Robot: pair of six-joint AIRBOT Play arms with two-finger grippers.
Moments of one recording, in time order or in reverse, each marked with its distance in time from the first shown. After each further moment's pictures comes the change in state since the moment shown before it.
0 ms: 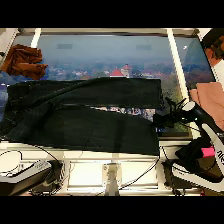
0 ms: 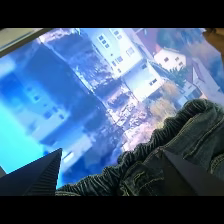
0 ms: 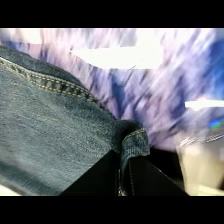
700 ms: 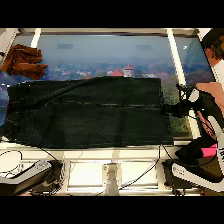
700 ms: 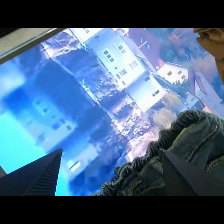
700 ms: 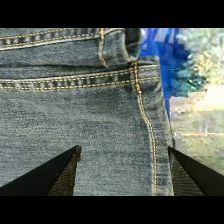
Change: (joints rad) left arm 0.000 0.024 0.000 0.001 -0.014 0.000; right arm 0.000 0.000 0.182 -0.373 -0.026 0.159
